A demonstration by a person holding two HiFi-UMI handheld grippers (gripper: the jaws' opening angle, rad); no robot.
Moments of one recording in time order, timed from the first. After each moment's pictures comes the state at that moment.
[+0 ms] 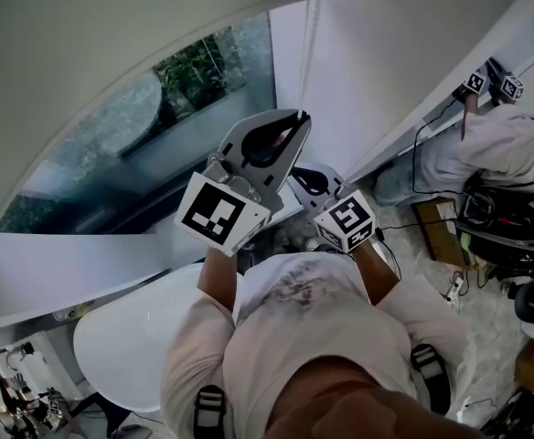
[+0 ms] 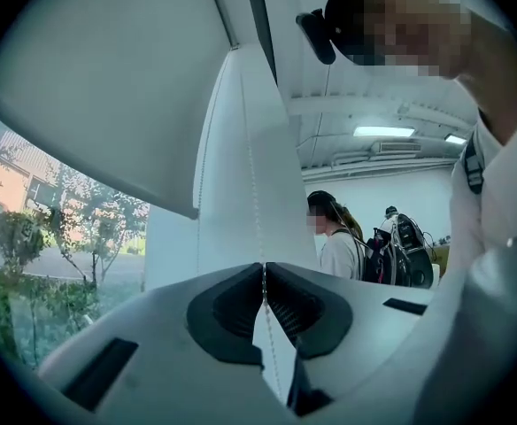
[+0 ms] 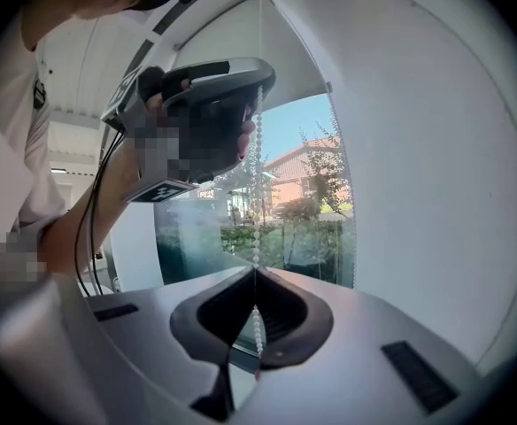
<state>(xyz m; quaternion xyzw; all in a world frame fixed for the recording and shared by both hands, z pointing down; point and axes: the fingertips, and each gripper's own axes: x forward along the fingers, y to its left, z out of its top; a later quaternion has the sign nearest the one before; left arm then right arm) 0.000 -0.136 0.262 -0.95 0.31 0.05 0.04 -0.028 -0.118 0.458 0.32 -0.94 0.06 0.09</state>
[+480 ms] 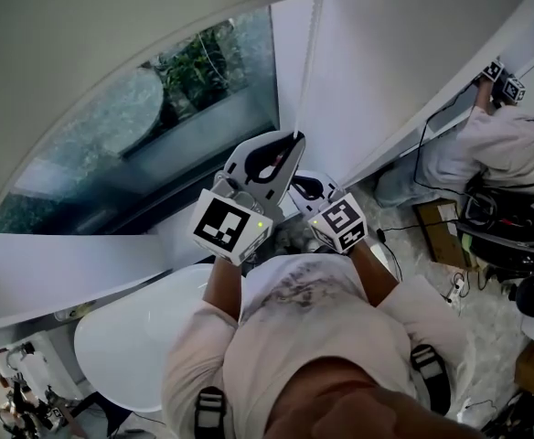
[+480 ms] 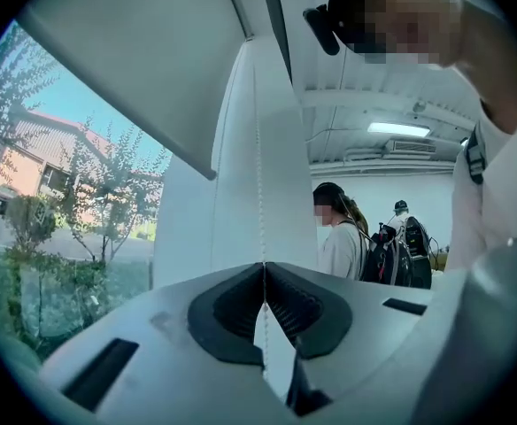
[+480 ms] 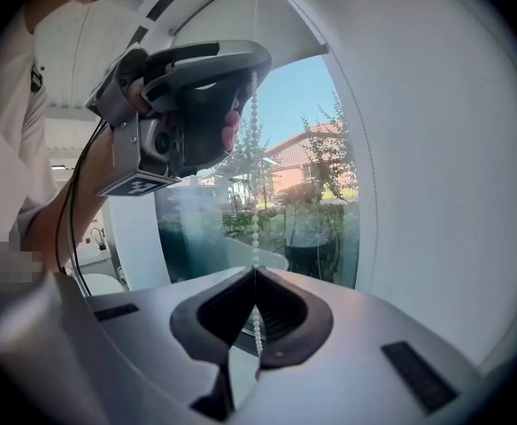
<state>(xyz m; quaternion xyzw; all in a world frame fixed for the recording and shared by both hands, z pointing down) -0.008 -0.129 0.309 -0.94 0.33 0.04 0.01 -0.035 -0.112 0.500 0.31 -0.94 0.08 0.14</state>
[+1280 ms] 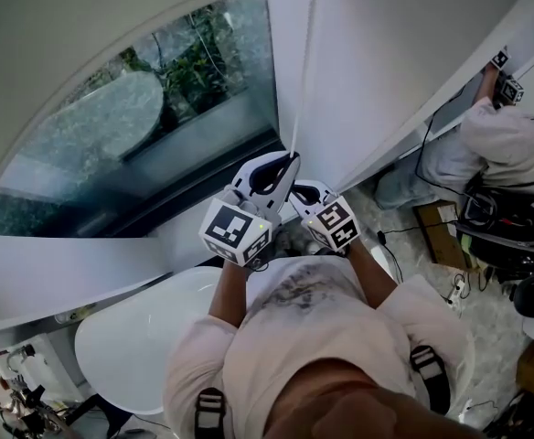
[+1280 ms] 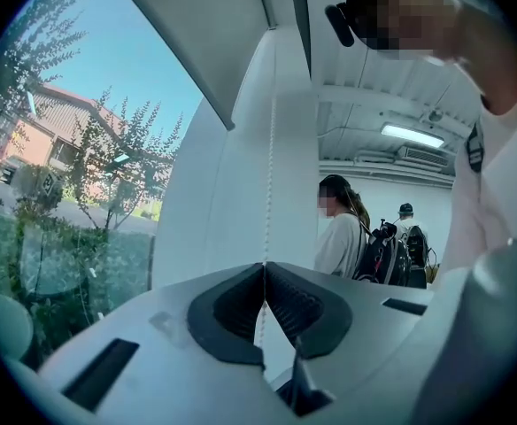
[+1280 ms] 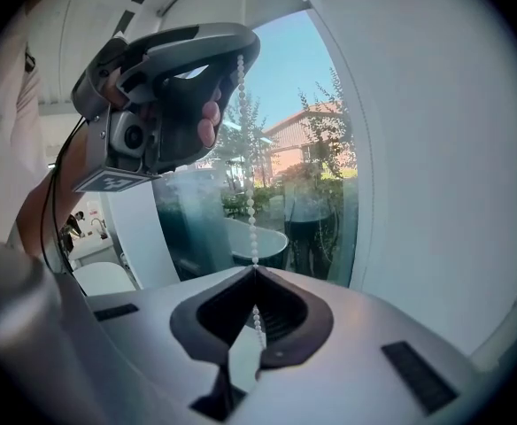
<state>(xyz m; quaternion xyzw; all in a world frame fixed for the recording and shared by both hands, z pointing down) -0.010 -0.126 0.380 -0.94 0.33 0.02 -0.06 -0.029 -0.109 0.568 0.31 -0.92 0.12 0.19</state>
